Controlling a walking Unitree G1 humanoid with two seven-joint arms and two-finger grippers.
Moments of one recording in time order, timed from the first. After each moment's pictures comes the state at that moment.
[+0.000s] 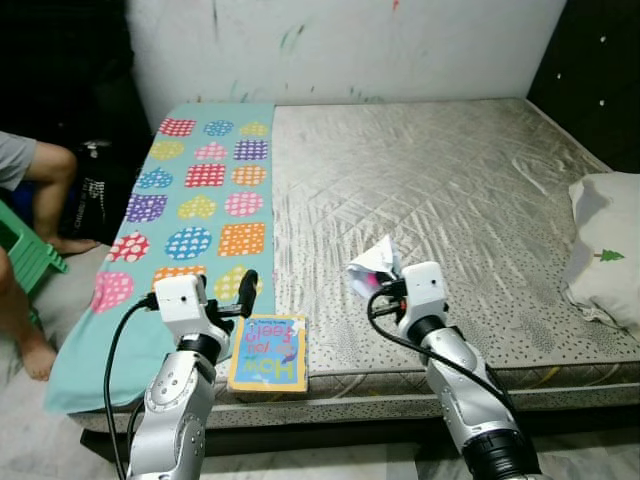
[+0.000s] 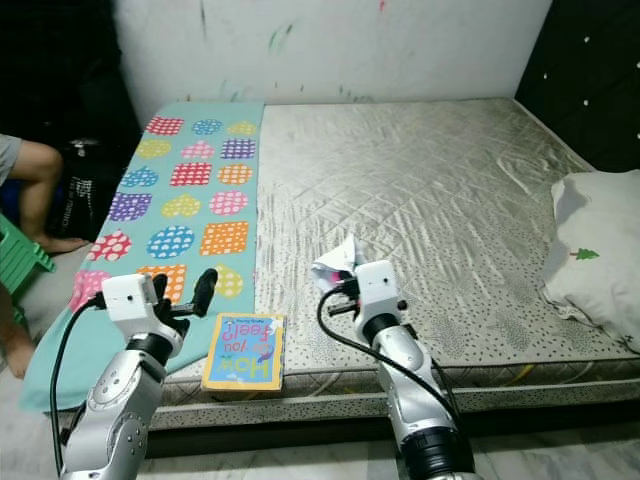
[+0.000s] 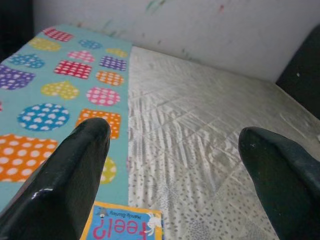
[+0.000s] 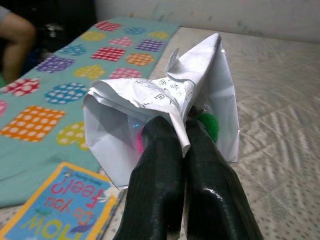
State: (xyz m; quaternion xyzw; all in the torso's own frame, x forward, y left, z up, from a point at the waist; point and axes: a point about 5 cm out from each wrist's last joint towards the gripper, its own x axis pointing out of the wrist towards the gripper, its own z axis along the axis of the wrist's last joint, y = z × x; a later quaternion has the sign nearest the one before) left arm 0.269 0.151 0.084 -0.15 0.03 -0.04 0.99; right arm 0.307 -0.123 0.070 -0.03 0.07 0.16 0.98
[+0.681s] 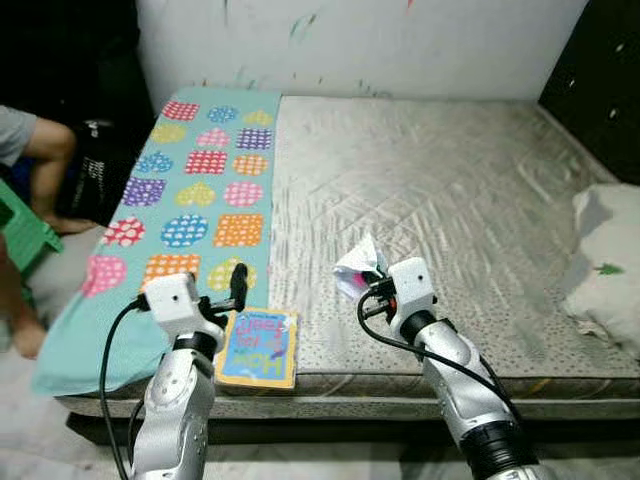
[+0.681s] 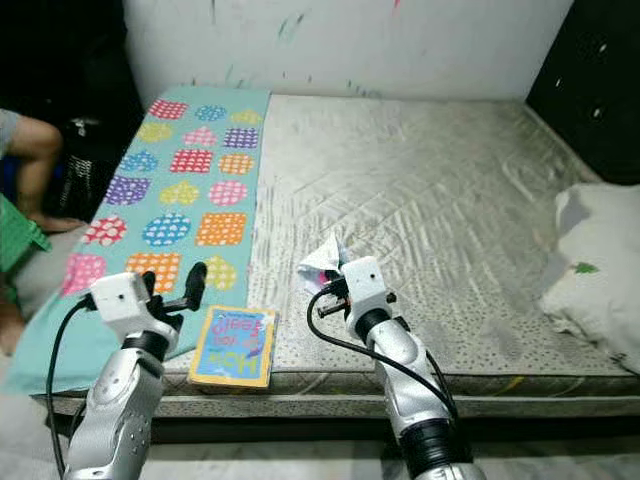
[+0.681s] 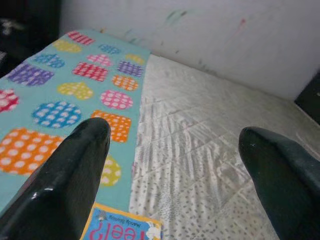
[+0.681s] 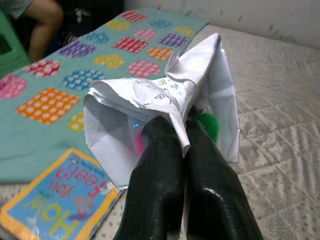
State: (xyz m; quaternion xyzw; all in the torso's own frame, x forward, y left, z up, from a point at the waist) left arm 0.273 0.149 0.089 -0.15 0.01 -0.02 0.99; right arm 0.311 -0.117 0.074 -0.05 0.07 0.19 0.98
